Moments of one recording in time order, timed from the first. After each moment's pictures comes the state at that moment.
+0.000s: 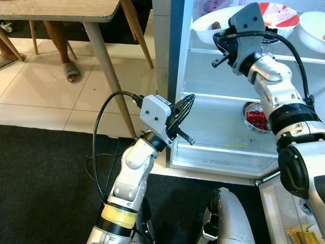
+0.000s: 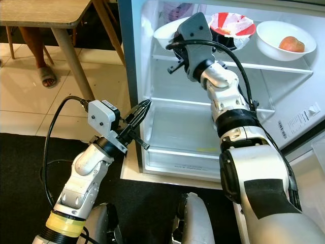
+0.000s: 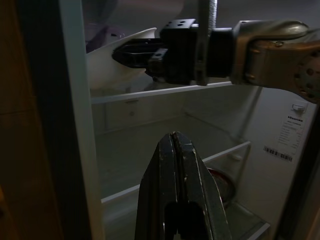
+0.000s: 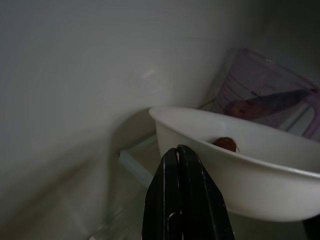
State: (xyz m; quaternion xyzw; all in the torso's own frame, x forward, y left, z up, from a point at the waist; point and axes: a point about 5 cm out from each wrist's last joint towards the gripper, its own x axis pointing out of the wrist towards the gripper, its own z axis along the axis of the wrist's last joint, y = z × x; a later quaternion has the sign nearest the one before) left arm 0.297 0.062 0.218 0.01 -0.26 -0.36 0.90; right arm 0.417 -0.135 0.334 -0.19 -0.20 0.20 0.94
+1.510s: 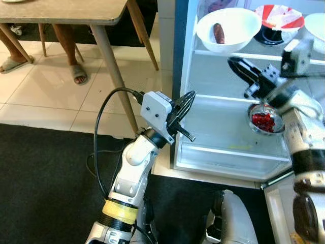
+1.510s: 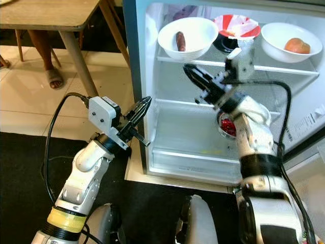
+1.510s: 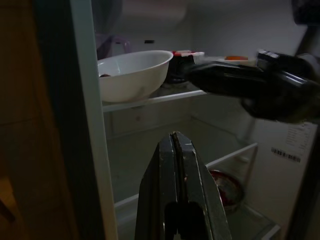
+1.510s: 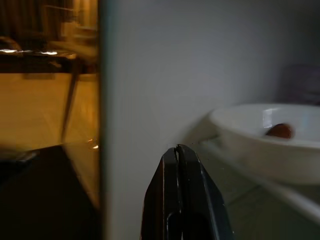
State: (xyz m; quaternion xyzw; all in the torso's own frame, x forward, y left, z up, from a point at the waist) left arm 0.303 0.063 0.221 0.02 -0.26 -0.36 0.89; right arm 0.356 -0.200 0.272 -0.07 -0.24 0.38 0.89
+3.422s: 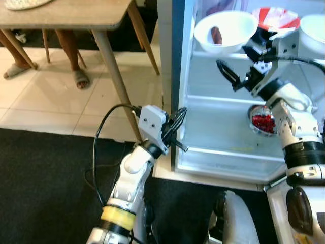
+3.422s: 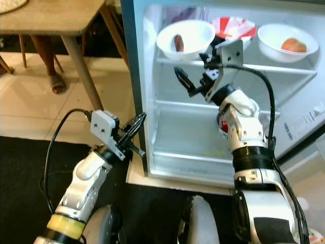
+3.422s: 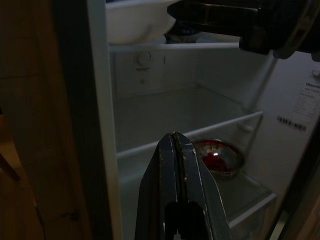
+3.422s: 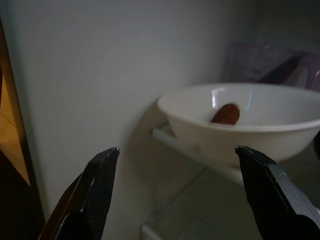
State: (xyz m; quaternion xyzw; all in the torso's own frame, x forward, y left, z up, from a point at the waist) left arm 0.308 0.072 0.182 0.00 -0.20 -0.35 0.92; right arm 0.384 -0.182 0.292 -0.08 -0.21 0.26 0.94
